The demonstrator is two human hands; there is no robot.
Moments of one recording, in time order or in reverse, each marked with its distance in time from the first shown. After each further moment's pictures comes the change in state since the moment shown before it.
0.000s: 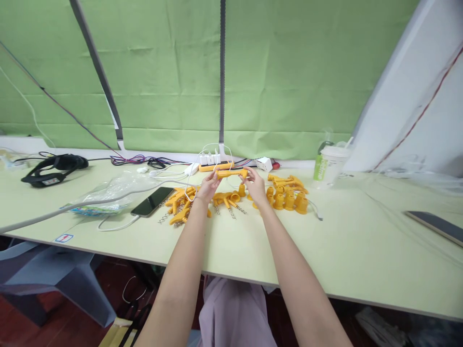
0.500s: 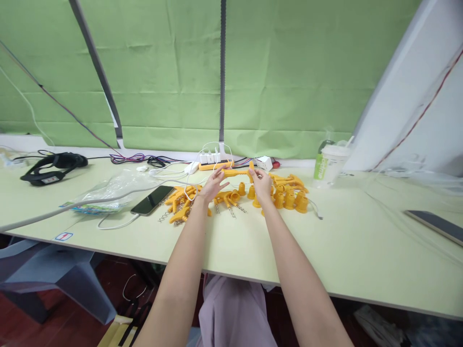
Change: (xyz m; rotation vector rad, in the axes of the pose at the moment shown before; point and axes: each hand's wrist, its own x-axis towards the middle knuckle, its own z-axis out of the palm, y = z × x) left_hand -0.005 0.002 0.010 0.296 -0.182 -0.066; right_hand 0.004 -0.001 -0.008 -0.147 0.259 0.059
